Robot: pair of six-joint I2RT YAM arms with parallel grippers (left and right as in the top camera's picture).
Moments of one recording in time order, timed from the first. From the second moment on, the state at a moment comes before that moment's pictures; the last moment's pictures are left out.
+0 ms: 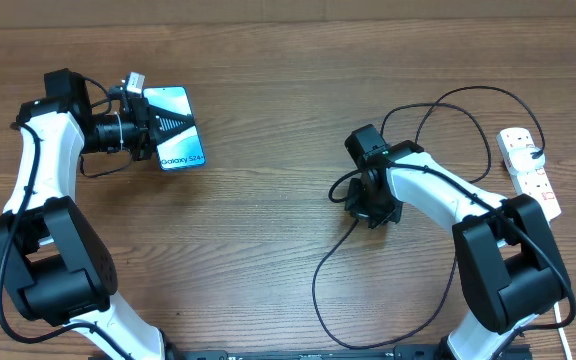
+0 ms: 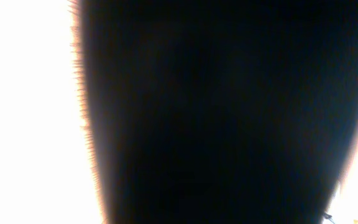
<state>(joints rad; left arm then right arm) 0.29 1.92 1.50 -1.02 1.15 -0.11 0.41 1.85 1.10 -0.84 -0.05 0.69</state>
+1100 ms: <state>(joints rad) 0.29 1.92 1.50 -0.99 1.33 -0.08 0.35 1.86 1.12 -0.67 -0.45 0.44</state>
